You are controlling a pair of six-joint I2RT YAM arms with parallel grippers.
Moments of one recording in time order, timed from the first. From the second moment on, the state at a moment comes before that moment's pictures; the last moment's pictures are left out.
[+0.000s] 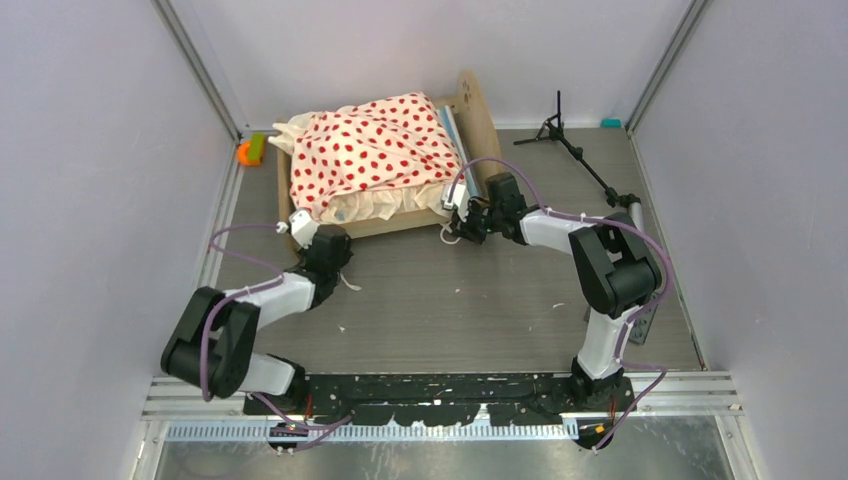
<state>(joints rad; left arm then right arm) -0.40 1.32 0.46 0.22 -0.55 -0.88 0.41 1.85 1.05 0.05 -0.58 -0.65</state>
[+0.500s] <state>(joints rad) -0.42 1.31 0.49 0.39 -0.36 -0.76 0.42 1.87 1.06 0.08 -0.59 -0.64</state>
